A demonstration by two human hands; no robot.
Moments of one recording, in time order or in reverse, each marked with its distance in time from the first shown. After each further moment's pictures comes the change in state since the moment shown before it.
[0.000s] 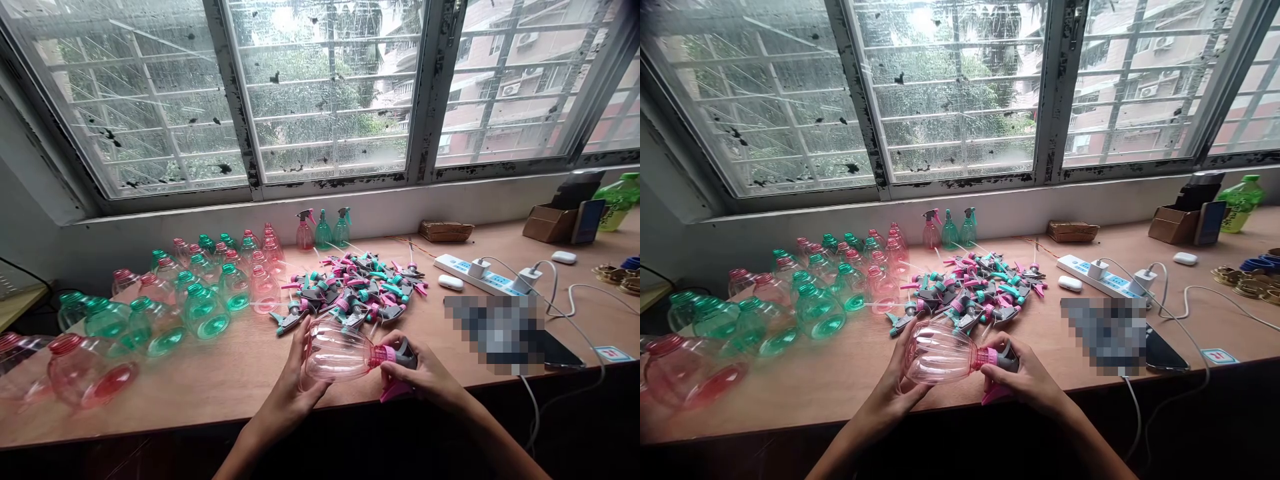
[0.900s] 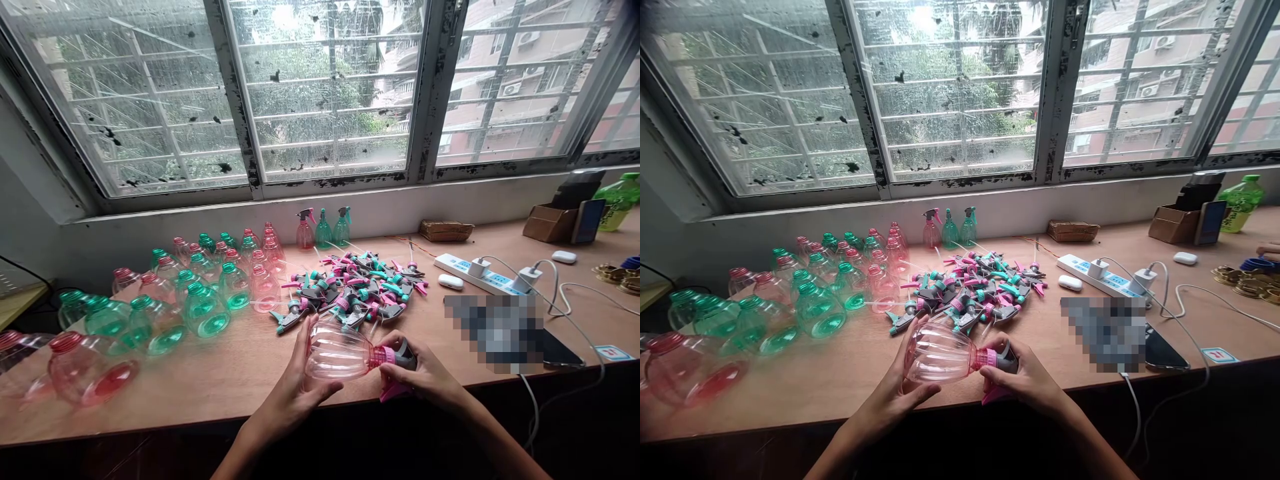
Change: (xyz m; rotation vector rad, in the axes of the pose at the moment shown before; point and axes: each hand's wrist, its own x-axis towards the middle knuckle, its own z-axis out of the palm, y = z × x) left_hand 0.001 0.012 0.002 0.112 -0.049 0.001; right_hand 0.001 0.003 -0.002 -0.039 -0.040 -0.014
